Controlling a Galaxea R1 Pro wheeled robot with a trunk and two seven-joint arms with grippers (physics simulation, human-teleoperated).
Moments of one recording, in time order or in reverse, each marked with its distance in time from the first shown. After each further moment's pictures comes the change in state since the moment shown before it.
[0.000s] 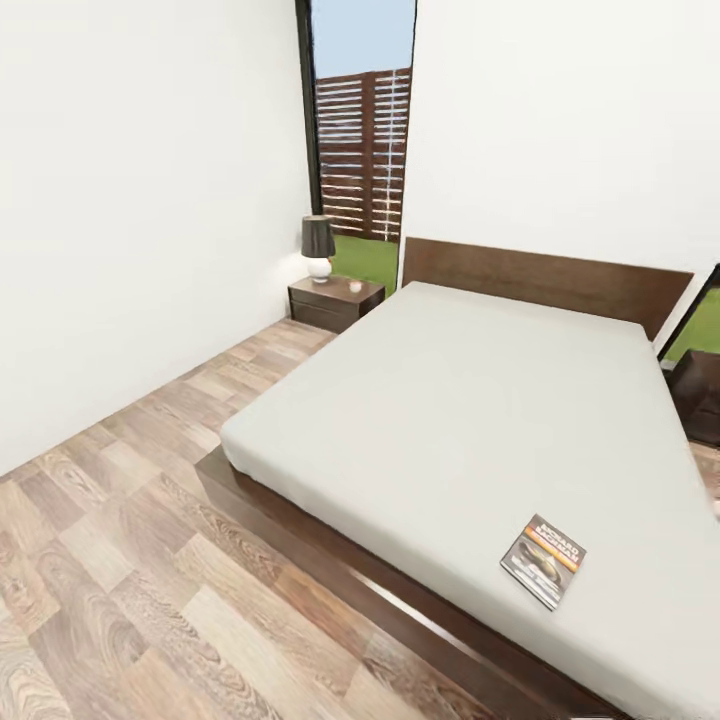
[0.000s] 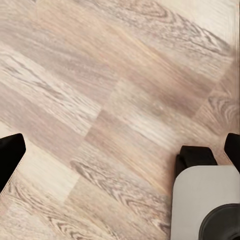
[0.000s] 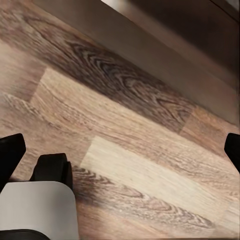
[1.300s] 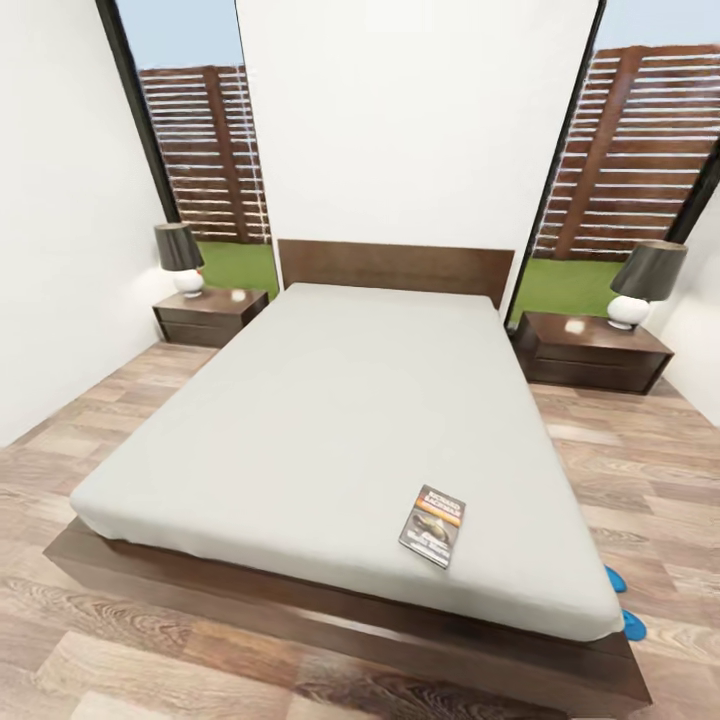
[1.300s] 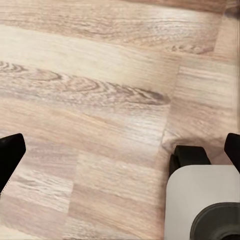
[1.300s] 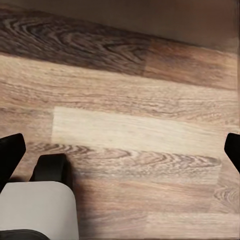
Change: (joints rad) left arm 0.001 -0.012 0.000 0.000 -0.001 -0.002 0.000; right arm 0.000 0.000 0.000 0.000 0.000 0.000 0.000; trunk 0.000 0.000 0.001
